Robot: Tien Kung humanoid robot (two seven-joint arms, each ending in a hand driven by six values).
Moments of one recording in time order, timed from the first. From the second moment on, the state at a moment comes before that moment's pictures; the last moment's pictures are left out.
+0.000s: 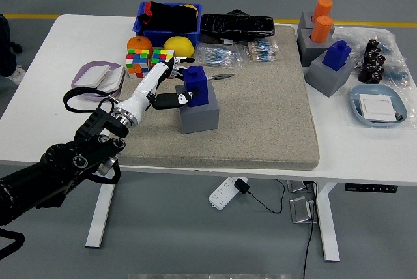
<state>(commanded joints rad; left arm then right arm) -0.82 0.15 -0.26 -0.70 0.70 0.31 -0.51 0.07 -0.35 1.13 0.22 -1.27 0.15 -0.09</state>
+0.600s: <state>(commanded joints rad) -0.82 0.13 -0.26 -0.68 0.70 0.33 -0.54 0.07 -0.35 1.13 0.22 -1.27 0.15 -0.09</state>
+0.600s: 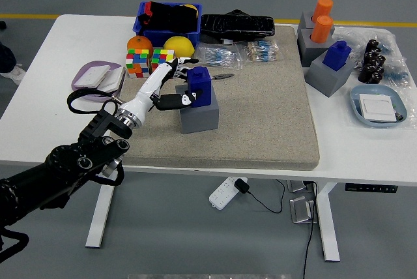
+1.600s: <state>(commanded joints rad) -0.82 0.11 -0.24 -0.64 0.70 0.37 -0.59 0.08 -0.35 1.13 0.22 -1.27 0.15 -0.08</state>
